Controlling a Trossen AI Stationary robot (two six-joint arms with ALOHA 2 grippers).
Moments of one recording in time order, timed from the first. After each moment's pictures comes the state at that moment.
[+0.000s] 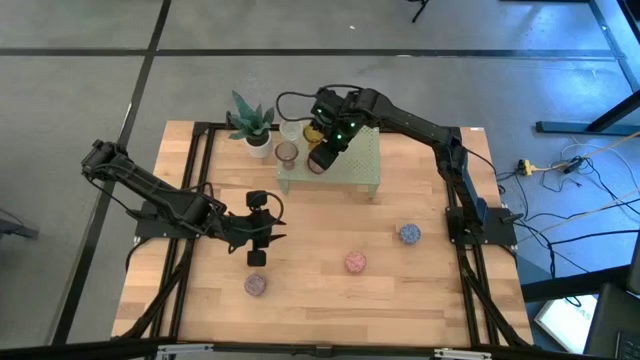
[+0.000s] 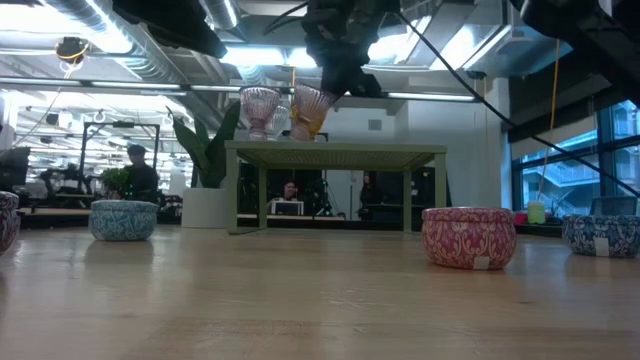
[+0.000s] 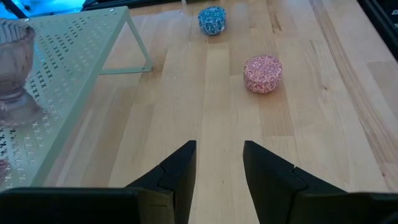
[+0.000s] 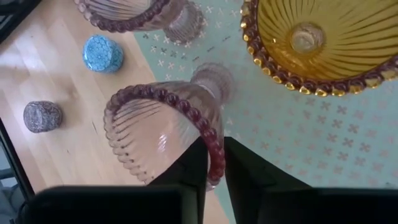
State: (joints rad) left arm -0.43 1.16 0.83 -0.35 -0.50 -0.20; right arm -0.34 2.16 2.34 -1.36 -0.23 0.28
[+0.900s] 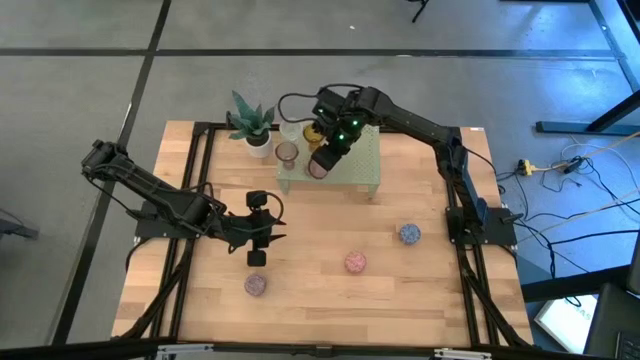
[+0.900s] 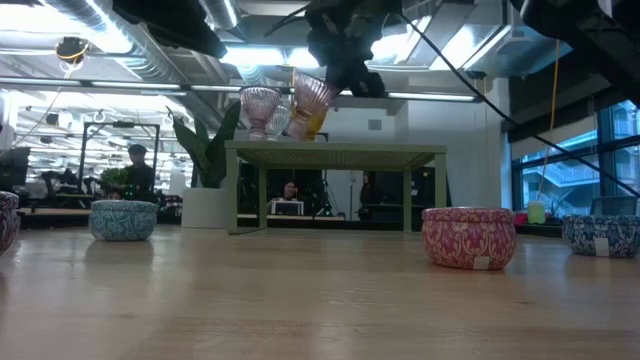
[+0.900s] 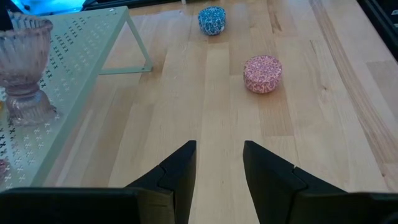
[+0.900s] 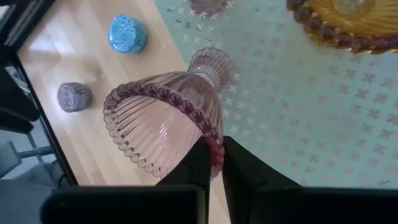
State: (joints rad) left arm -0.43 1.16 0.83 -0.35 -0.50 -0.20; right arm -0.35 2.17 2.35 -1.42 -0.34 0.29
